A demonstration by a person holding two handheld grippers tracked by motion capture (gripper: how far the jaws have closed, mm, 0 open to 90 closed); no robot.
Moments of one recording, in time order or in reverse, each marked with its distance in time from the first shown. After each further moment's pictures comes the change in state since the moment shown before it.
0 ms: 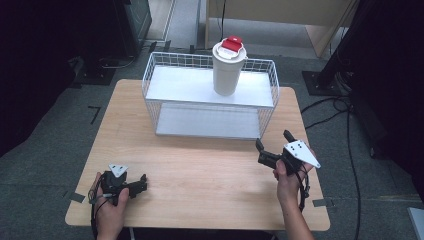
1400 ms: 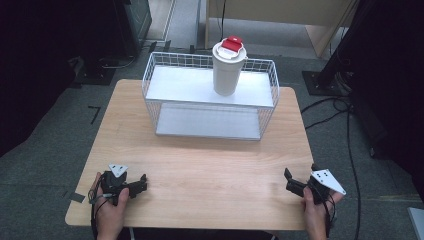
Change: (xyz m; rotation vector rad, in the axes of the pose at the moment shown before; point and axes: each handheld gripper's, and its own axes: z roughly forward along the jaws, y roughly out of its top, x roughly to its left) left arm 0.000 0.000 0.000 0.000 0.000 0.000; right arm -0.070 -0.077 -0.071 0.242 -0.167 0.041
